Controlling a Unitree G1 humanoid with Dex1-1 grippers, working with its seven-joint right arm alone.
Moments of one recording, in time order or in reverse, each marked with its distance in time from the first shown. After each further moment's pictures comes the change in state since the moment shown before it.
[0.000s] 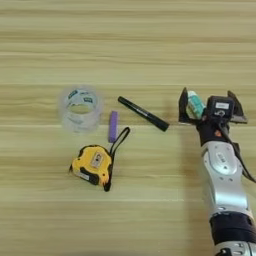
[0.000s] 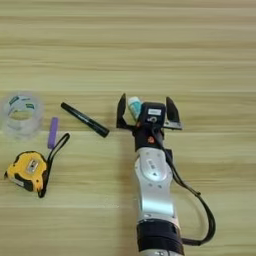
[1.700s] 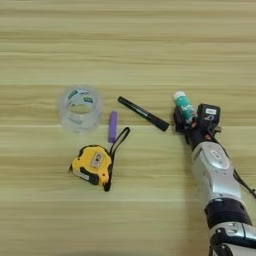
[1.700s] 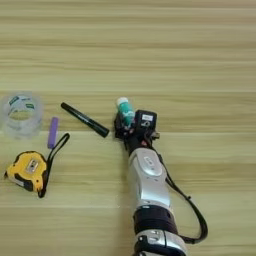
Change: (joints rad) arm -0.108 -0.005 -0.013 0.247 0.163 0.150 0.151
